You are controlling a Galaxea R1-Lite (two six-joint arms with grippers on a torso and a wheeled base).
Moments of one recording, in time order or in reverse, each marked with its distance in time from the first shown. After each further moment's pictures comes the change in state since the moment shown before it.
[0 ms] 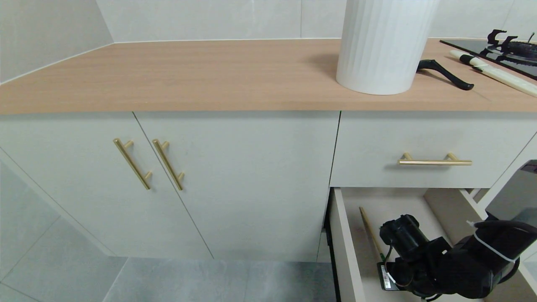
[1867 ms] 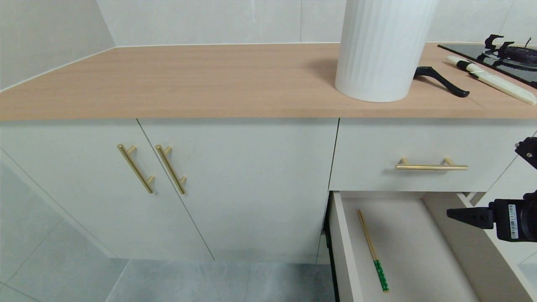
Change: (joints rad) left arm 0.000 0.000 -0.001 -0.002 0.000 0.000; right arm -0.175 -0.845 -0.205 0.594 0.056 -0.208
